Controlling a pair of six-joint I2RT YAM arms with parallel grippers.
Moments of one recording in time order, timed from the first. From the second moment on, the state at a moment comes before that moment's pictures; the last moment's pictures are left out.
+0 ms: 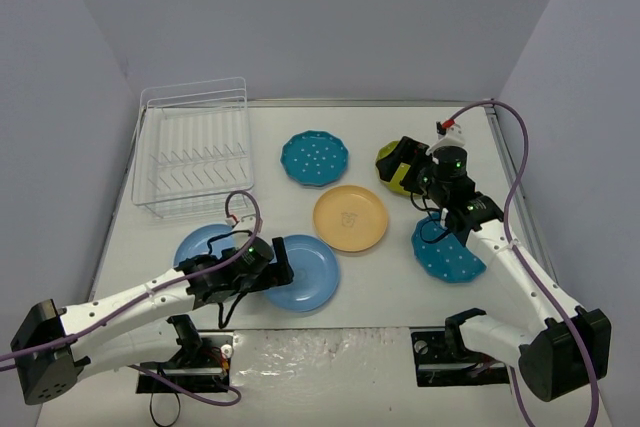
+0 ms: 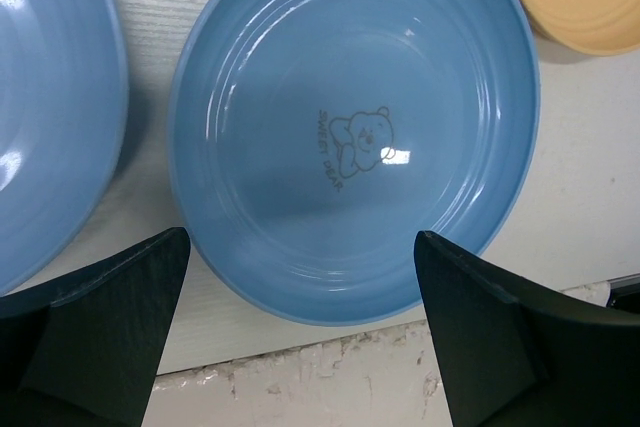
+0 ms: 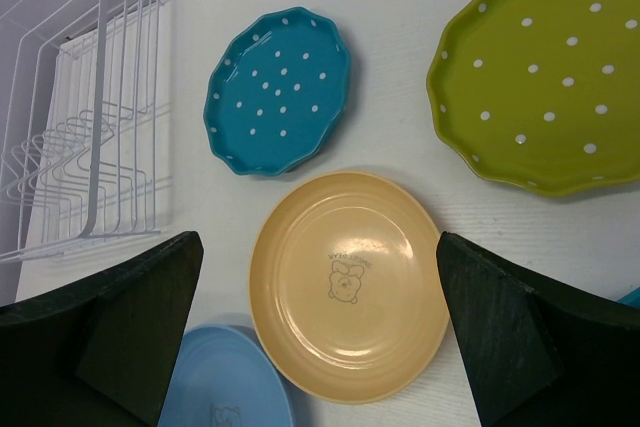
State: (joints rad) left arm -0.97 0.95 0.58 -0.58 -0.28 -1.05; right arm 0.32 1.10 0.86 -0.17 0.01 0.59
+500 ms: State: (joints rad) left arm -0.97 0.94 0.53 -0.58 -0.30 -1.07; right arm 0.32 1.10 0.85 -0.17 0.01 0.60
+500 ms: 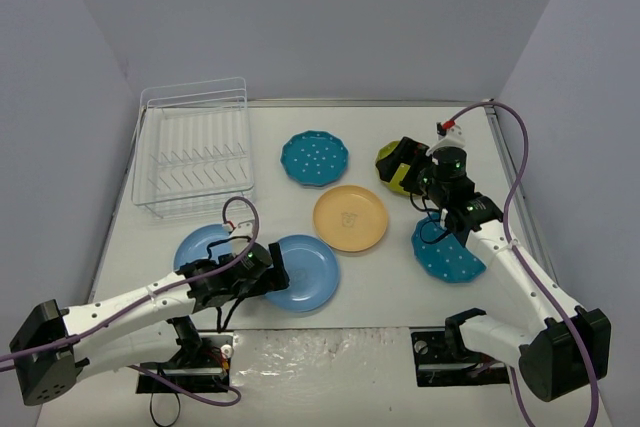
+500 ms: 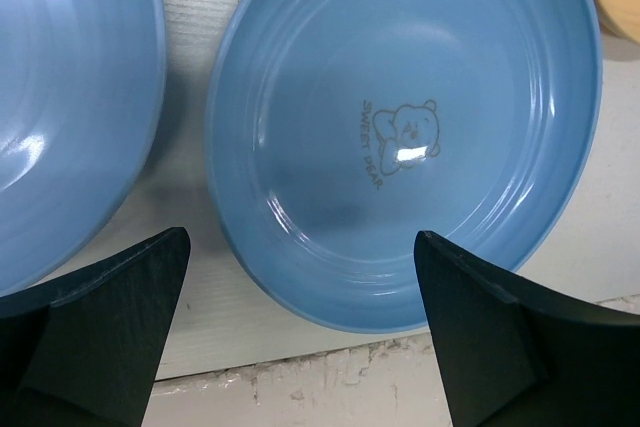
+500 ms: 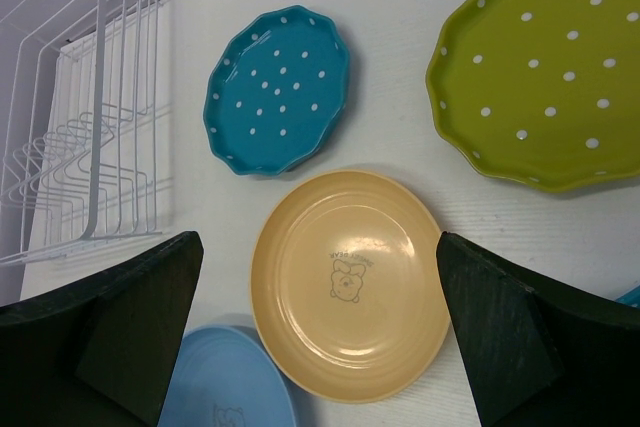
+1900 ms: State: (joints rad) left arm -0.97 1.03 0.44 -0.47 -0.27 -1.17; right arm 0.33 1.09 0.82 -0.17 0.02 0.60
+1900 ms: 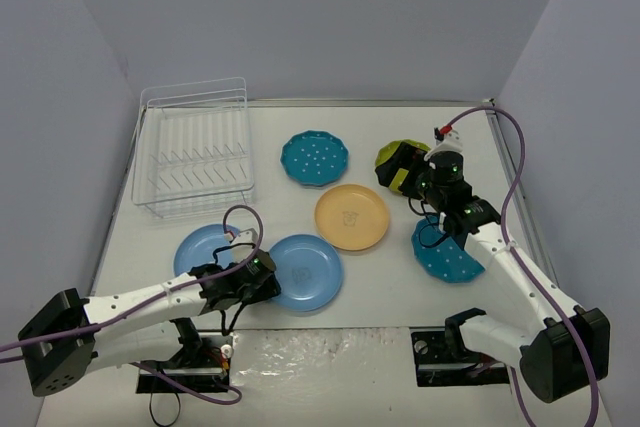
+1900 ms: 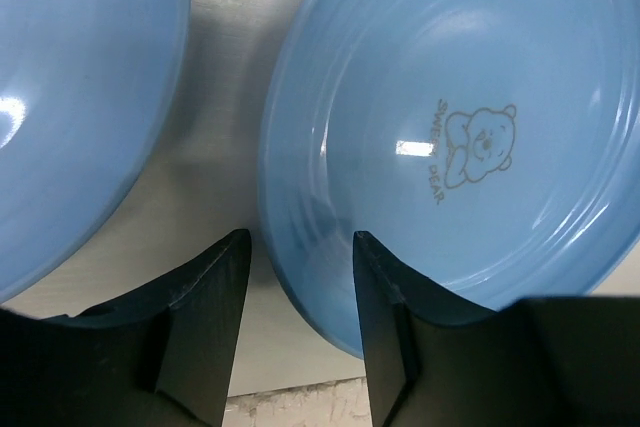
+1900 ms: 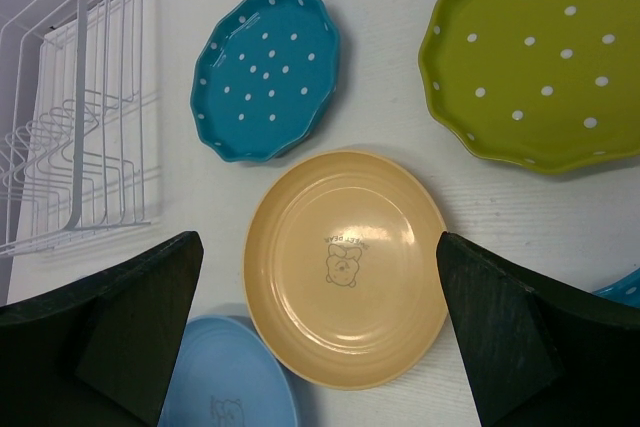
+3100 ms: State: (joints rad) left arm -0.98 0.88 0.99 -0.90 -0.50 -0.92; right arm 0.35 1.06 0.79 -0.16 0.02 0.63
